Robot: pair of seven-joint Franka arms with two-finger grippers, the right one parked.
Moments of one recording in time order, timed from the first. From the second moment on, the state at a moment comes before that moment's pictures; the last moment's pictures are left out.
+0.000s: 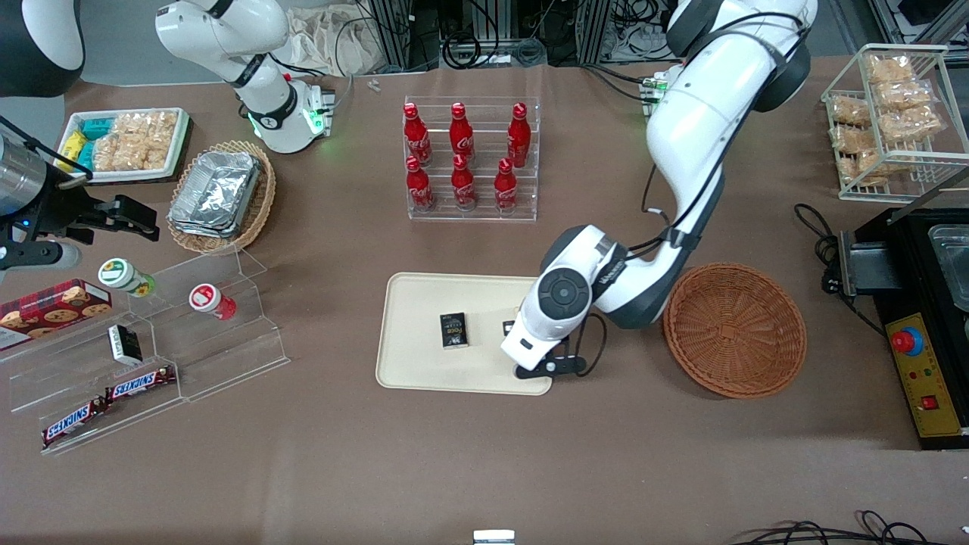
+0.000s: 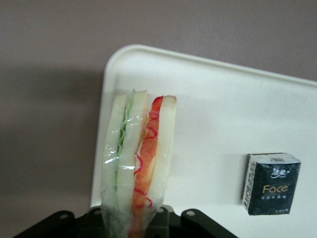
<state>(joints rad) -0.38 0.90 -0.34 -1.23 0.17 2.07 -0.80</state>
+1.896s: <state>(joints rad) -0.03 0.11 -0.29 -1.61 0.17 1.77 -0.61</state>
